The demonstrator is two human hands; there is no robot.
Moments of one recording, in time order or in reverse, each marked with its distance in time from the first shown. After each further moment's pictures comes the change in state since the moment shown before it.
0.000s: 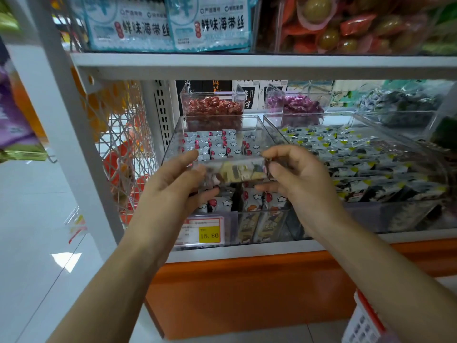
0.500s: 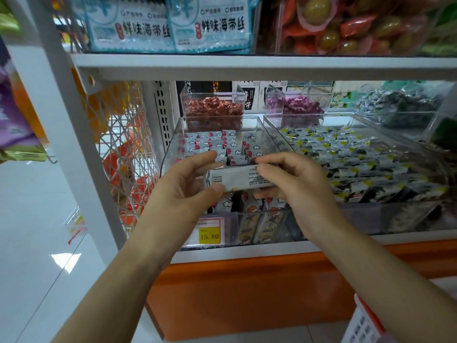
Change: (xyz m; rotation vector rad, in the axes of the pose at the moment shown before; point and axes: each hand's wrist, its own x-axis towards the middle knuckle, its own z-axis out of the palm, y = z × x) left_hand -0.005 0.001 0.005 0.257 -0.122 0.142; right_hand -0.002 0.004 0.003 -0.001 0.021 0.010
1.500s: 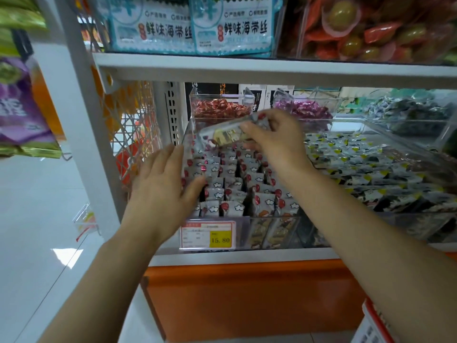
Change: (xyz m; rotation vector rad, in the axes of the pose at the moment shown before) left_hand 0.026 -0.019 -0.040 1.125 0.167 0.083; right_hand 0.077 -0.011 0.038 -0.152 0.088 -0.097
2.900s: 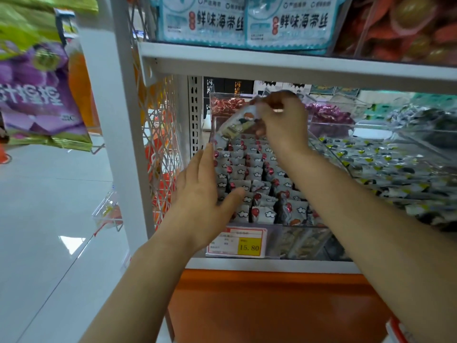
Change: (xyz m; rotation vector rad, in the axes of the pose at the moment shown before) left_hand -0.002 -0.007 0.016 -0.291 -0.060 -0.005; right_hand 0.035 -0.003 0.050 -0.084 0.077 -0.059
